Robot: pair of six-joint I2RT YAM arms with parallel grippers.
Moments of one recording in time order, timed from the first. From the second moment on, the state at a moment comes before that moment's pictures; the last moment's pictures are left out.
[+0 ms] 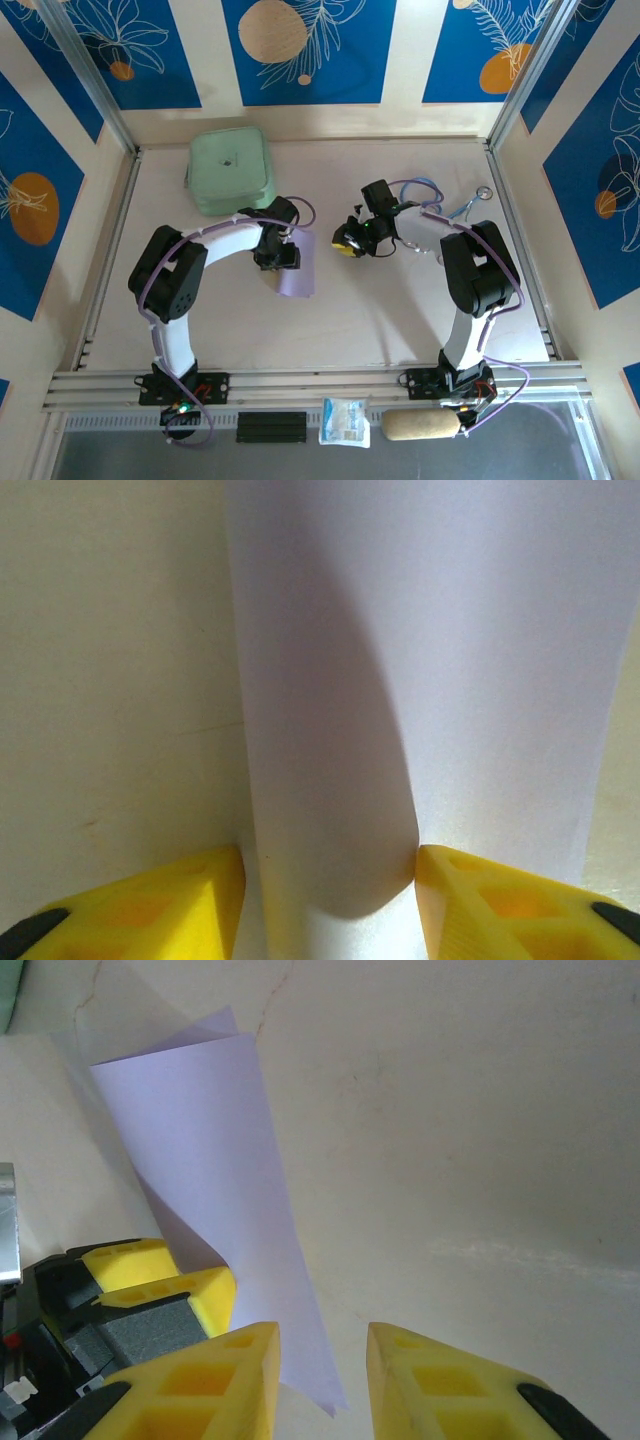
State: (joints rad) left arm -0.57 1.88 1.22 -0.70 0.11 -0.53; right arm 0.41 1.82 1.14 -0.44 -0.57 0.81
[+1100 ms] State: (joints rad) left arm -0.57 1.90 1.23 -0.69 0.10 -0.63; right arm 0.43 1.84 1.14 -0.43 -0.58 0.81
